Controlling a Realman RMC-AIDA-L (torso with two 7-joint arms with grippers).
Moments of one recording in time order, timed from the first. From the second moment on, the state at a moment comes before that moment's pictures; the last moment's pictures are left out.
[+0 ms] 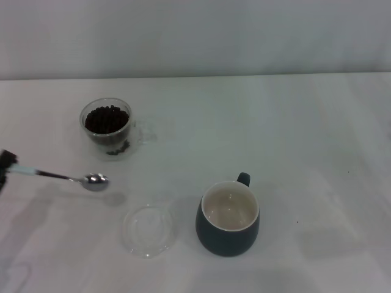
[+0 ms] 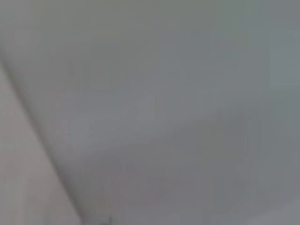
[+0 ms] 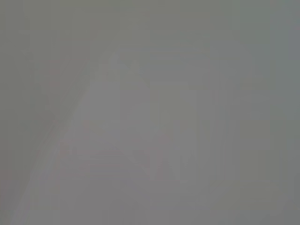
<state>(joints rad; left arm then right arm) -0.23 -2.07 0.91 0.12 0.96 1.53 -1.61 0.22 2.01 -1.23 -0.22 -0.17 -1.53 -0.04</state>
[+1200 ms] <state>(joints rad) -0.52 -1.82 0.90 0.40 1.22 1.13 -1.90 0.21 2.01 -1.56 -0.20 -0.17 -1.64 0.15</state>
